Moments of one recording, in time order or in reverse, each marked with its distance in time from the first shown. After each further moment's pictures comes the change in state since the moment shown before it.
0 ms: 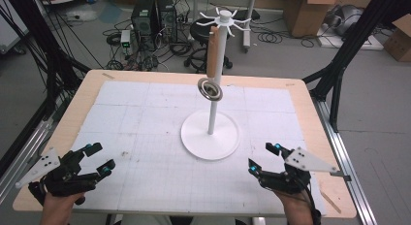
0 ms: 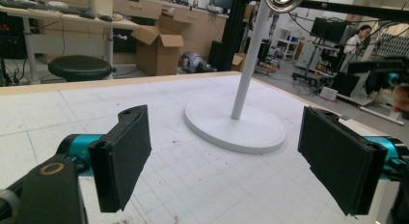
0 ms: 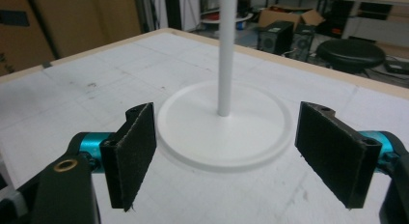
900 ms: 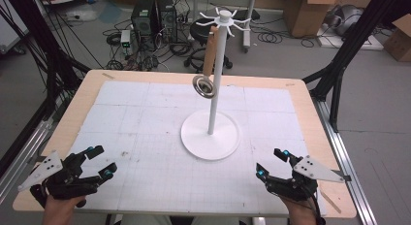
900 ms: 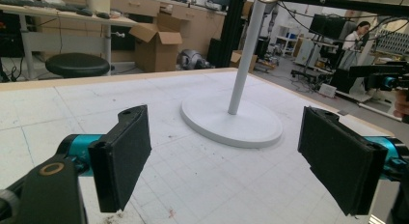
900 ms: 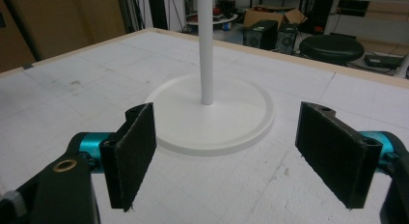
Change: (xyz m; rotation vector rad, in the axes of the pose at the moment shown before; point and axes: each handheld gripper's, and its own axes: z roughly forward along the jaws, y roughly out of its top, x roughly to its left) left arm -0.004 -0.005 0.000 0.015 -0.007 0.009; right arm -0.006 -0.014 -0.010 -0.008 -0.048 0.019
